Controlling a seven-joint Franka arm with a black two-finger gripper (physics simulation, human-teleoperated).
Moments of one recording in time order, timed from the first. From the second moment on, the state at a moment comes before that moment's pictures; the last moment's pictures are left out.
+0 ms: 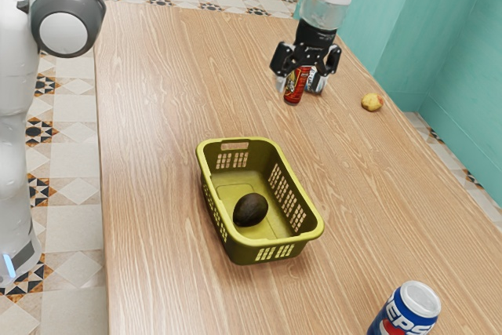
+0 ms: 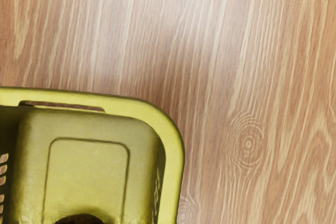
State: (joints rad) arm 0.09 0.17 -0.12 -1.27 -0.03 1.41 -1.75
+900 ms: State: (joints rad) arm -0.16 -0.10 -0.20 -1.72 -0.18 1.55 -1.22
